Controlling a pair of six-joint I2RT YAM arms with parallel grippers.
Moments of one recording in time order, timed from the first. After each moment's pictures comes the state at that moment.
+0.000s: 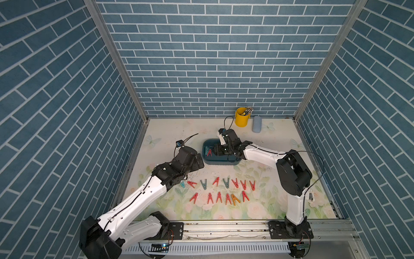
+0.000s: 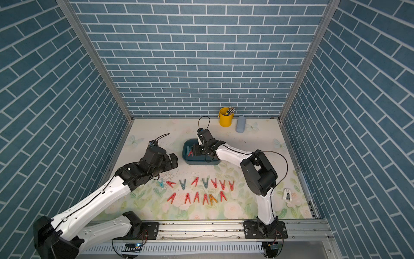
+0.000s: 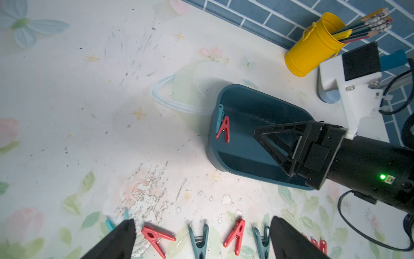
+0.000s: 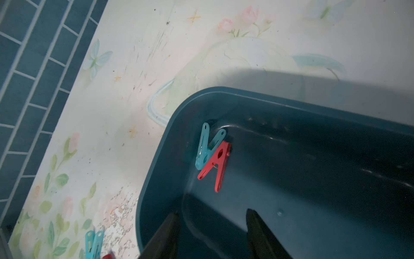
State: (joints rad) left arm -0.61 1.06 0.90 -0.66 -0.29 -0.76; right arm 0.76 2.01 1.45 -0.22 -0.14 0.45
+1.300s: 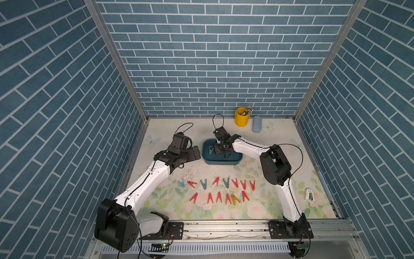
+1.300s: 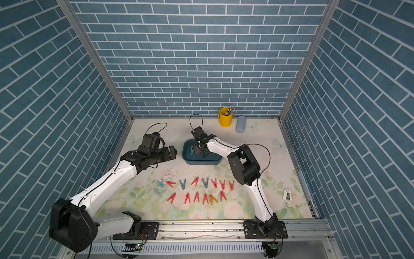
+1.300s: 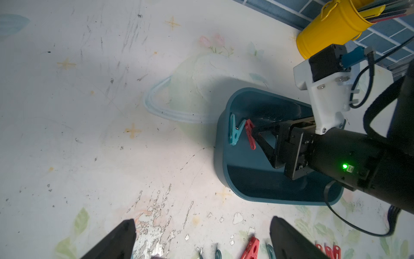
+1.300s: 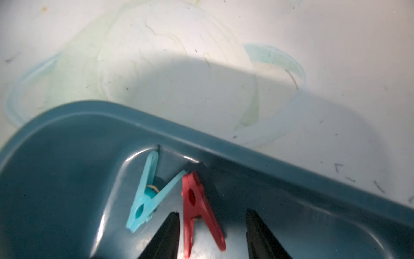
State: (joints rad) left arm -0.38 1.26 0.98 -0.56 -0.02 -0.54; right arm 0.76 2.24 1.76 -0.53 0.08 0.33
